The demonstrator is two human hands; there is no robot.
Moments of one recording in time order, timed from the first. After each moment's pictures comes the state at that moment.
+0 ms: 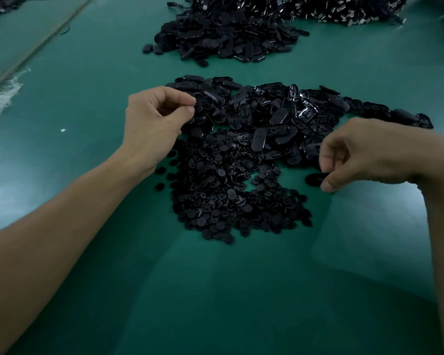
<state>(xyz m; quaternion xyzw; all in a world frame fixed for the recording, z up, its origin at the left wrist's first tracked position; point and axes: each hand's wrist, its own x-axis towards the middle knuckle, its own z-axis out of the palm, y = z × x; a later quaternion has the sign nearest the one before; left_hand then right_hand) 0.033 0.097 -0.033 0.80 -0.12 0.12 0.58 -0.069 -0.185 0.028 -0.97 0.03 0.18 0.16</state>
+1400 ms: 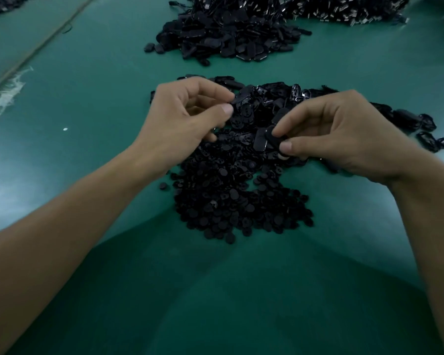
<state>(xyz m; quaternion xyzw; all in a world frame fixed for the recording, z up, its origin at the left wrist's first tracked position) 0.008 0.082 -0.010 0.75 -0.24 0.00 0.61 -0.067 -0.152 0.020 -0.85 -0.12 0.01 0.51</state>
